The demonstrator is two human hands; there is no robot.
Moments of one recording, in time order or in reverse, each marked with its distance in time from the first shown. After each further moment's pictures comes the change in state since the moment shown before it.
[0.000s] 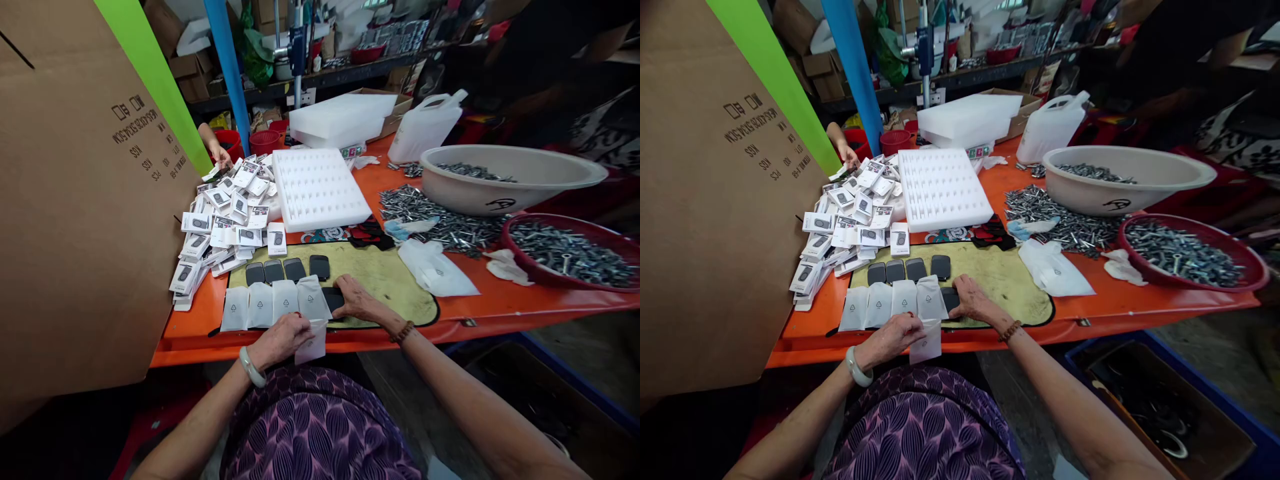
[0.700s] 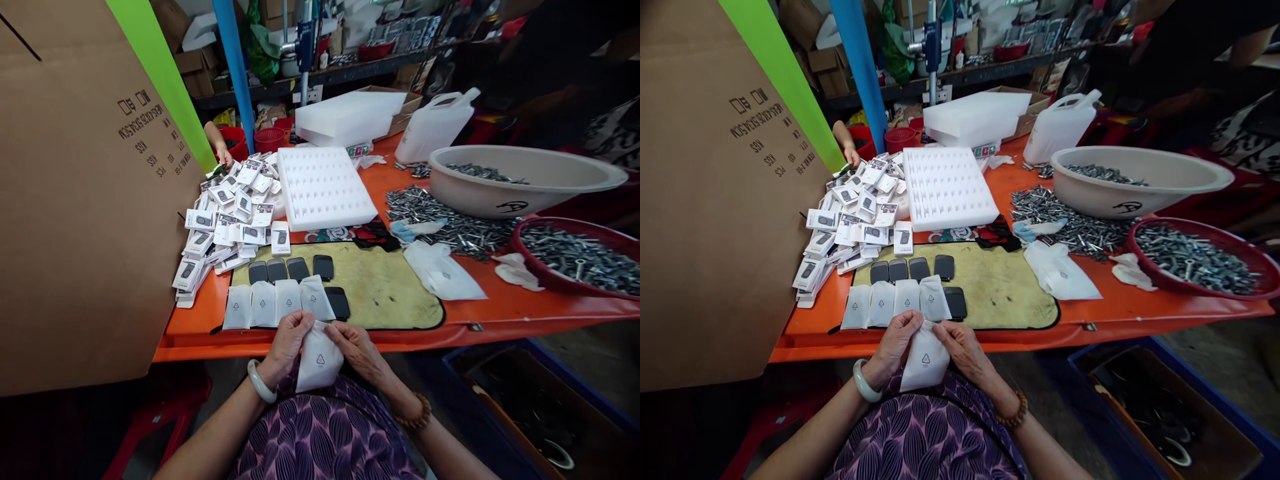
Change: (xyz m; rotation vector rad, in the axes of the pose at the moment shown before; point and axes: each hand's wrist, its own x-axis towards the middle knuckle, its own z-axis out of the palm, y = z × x) left_hand 0.004 0.022 0.031 -1.245 0.442 -0.396; right_hand -0.070 -0.085 0.028 0.940 -0.014 0.185
